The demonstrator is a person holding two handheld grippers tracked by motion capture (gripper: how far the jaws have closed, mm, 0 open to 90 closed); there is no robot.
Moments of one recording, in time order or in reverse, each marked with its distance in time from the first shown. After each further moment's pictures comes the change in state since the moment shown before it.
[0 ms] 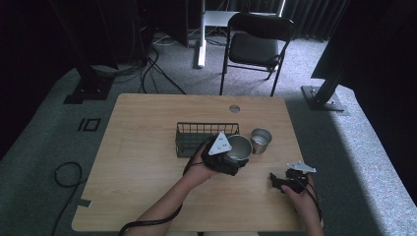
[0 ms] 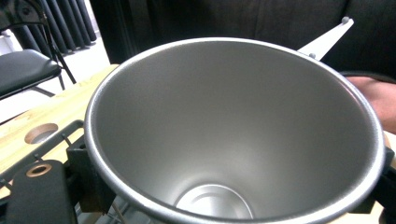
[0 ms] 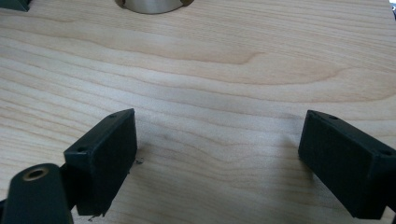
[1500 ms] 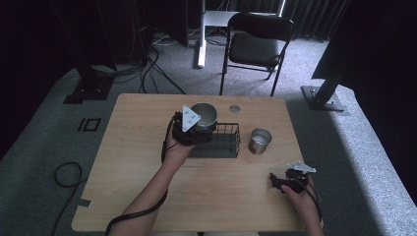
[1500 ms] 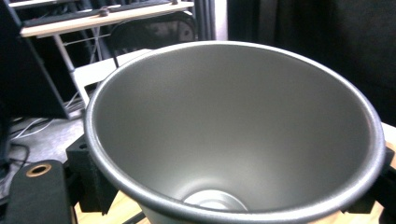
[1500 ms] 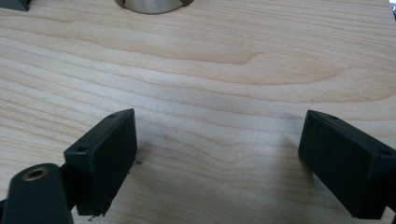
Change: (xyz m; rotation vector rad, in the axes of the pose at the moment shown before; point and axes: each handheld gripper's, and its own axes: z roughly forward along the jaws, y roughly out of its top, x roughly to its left) left arm 0.063 0.022 -0.061 -0.047 0.488 -0.104; right arm 0.000 0.000 0.000 0.000 0.000 0.000
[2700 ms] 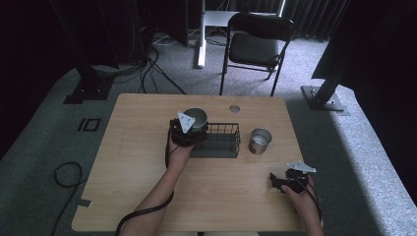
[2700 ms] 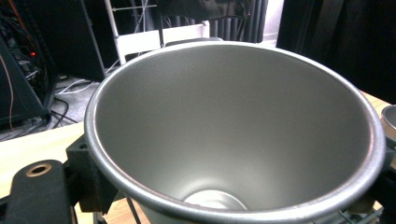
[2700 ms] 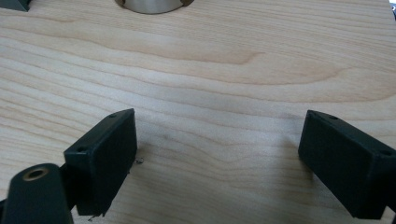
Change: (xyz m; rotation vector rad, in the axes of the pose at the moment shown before) left arm 0.014 -0.059 0.041 0.051 0.185 -0.129; right arm 0.000 0.000 0.000 0.001 0.000 0.000
